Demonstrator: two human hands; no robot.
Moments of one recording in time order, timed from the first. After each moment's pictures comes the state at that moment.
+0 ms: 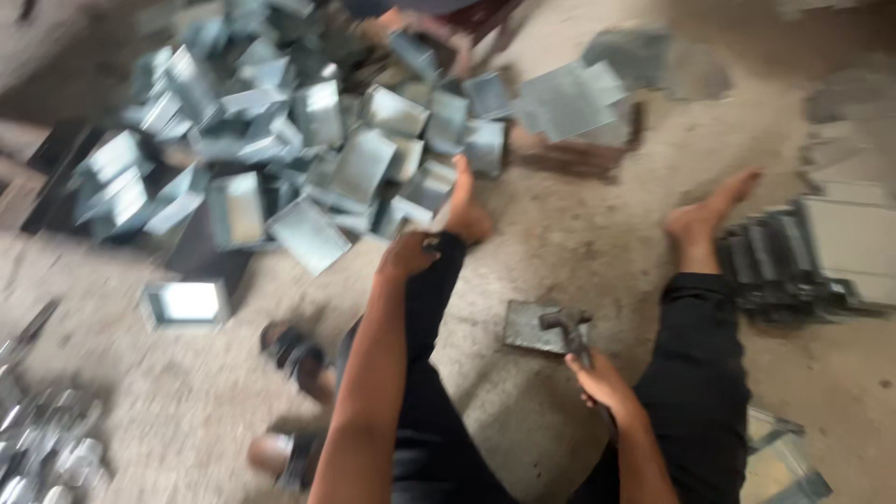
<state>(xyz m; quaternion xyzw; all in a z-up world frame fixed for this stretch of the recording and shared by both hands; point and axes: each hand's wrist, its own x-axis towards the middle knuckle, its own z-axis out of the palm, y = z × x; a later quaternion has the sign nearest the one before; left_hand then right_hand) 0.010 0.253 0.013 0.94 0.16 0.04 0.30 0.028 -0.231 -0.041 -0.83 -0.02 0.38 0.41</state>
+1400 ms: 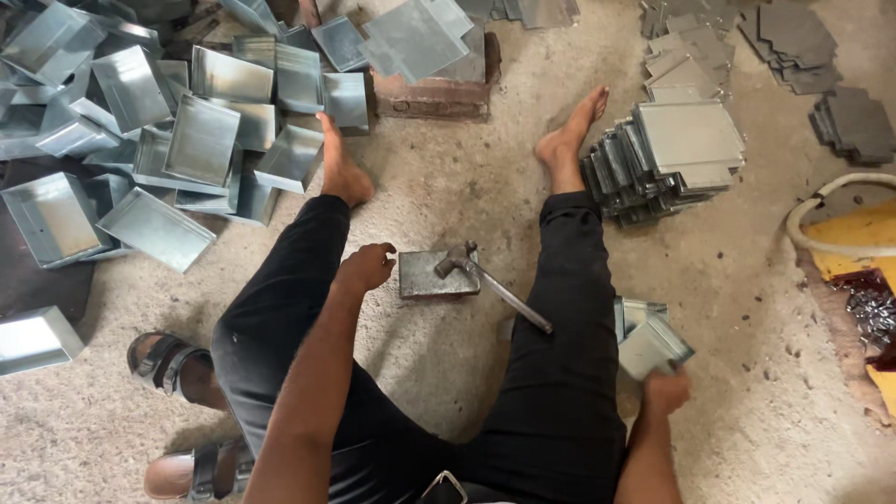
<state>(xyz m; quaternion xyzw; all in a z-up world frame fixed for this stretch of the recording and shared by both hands) 0.005 0.089 -0.003 0.94 0.11 -0.16 0.26 -0.048 -0.498 0.004 -0.87 0.38 -0.16 0.27</state>
